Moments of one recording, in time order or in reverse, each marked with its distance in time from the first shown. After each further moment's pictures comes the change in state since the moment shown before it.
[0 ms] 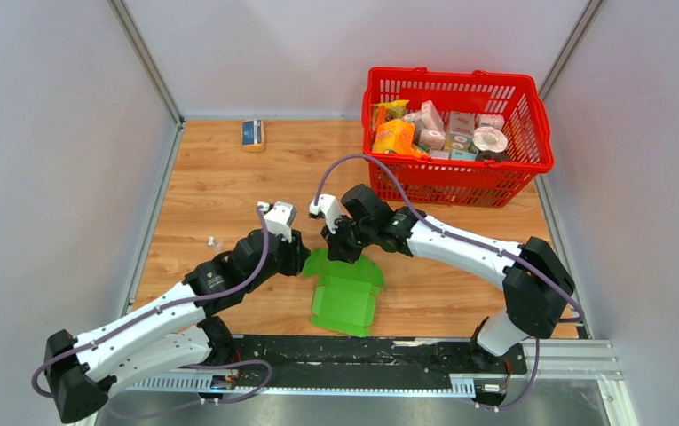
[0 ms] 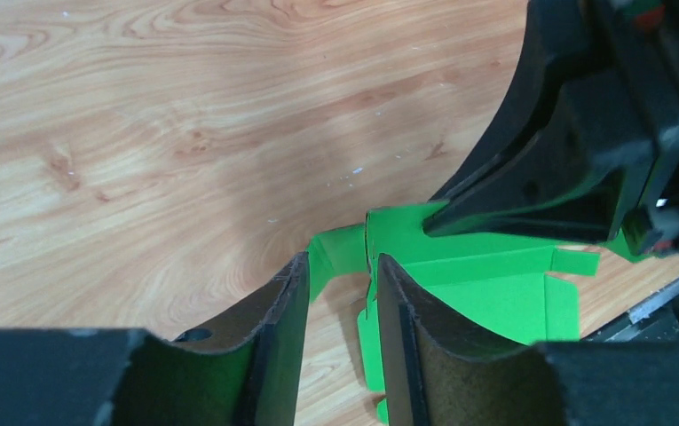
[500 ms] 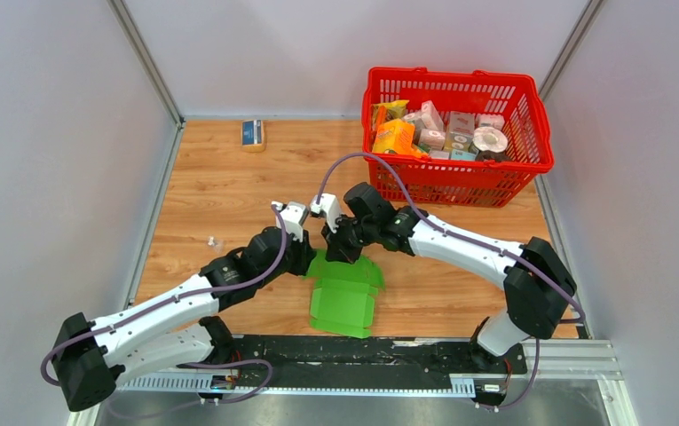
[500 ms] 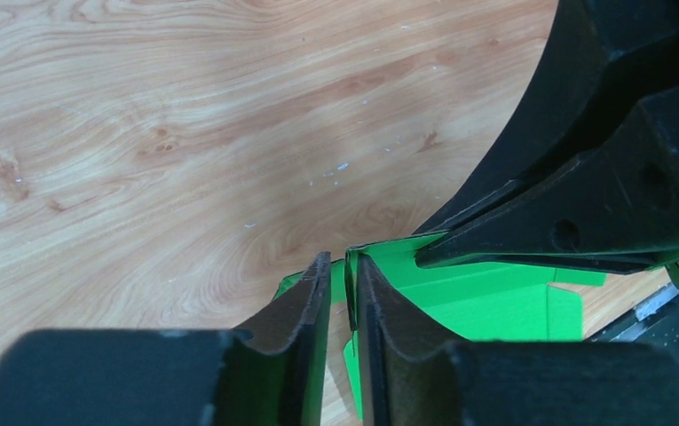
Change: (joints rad) left arm 0.010 0.083 -0.053 0.115 0.049 -0.006; right arm -0.014 -0.007 -0.013 0.036 -0.091 -0.003
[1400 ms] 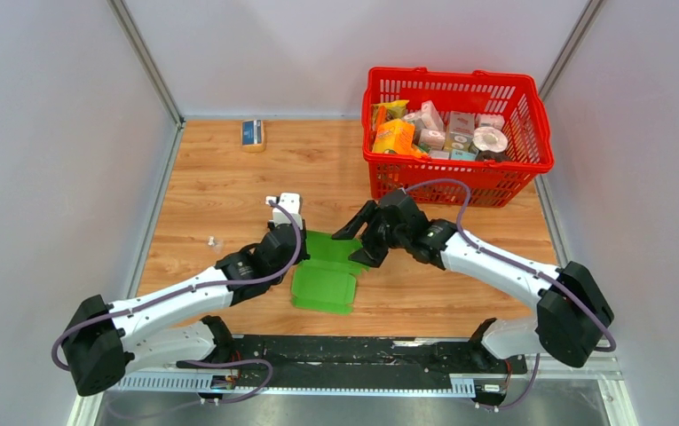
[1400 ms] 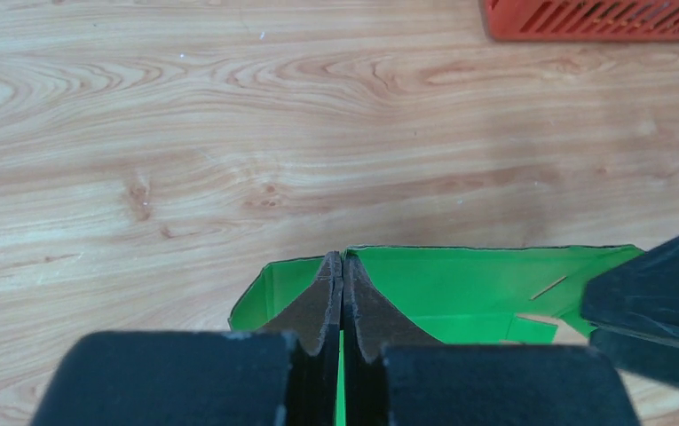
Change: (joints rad) left arm -0.025 0.123 0.024 0.105 -0.333 -0.035; right arm -0.116 -0.226 -0.218 0.066 0.235 1.457
